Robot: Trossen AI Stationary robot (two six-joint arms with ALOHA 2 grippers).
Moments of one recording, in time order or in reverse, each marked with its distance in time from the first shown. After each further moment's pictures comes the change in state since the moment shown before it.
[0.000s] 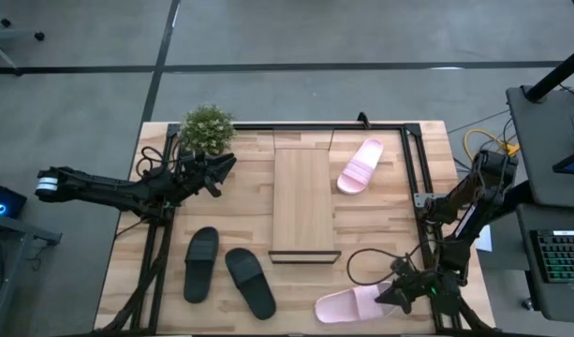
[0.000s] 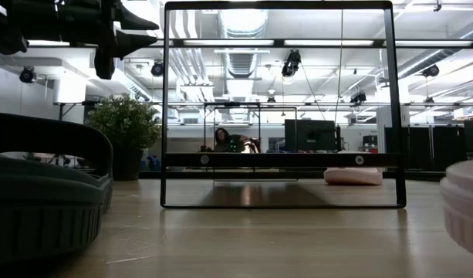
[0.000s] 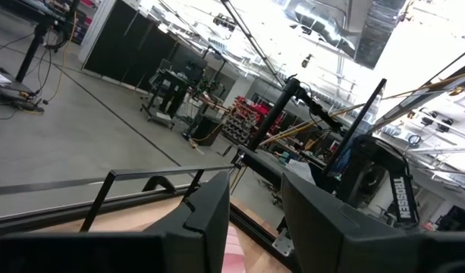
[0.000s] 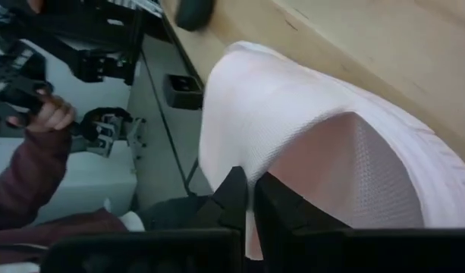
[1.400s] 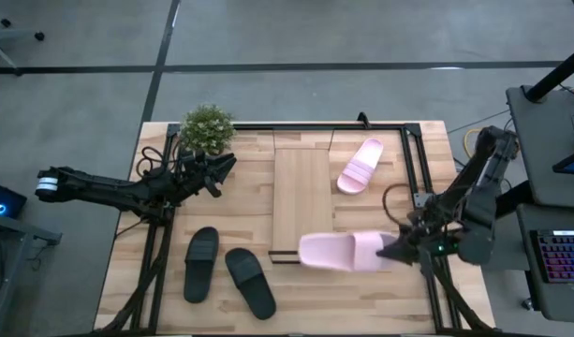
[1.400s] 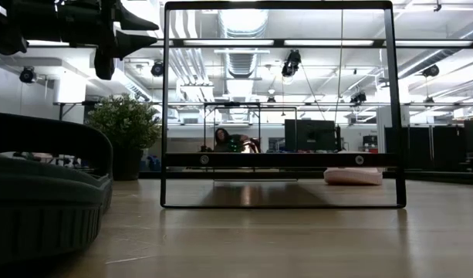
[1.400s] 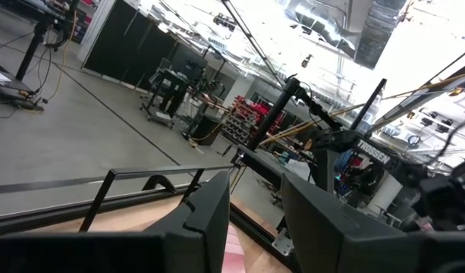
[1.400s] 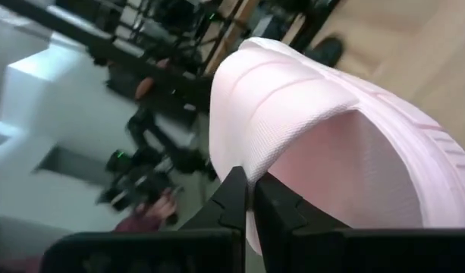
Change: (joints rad) left arm 0.000 0.000 -0.002 0.001 0.000 -0.004; right arm -0.216 -0.464 0.308 -0.417 0.136 -0.521
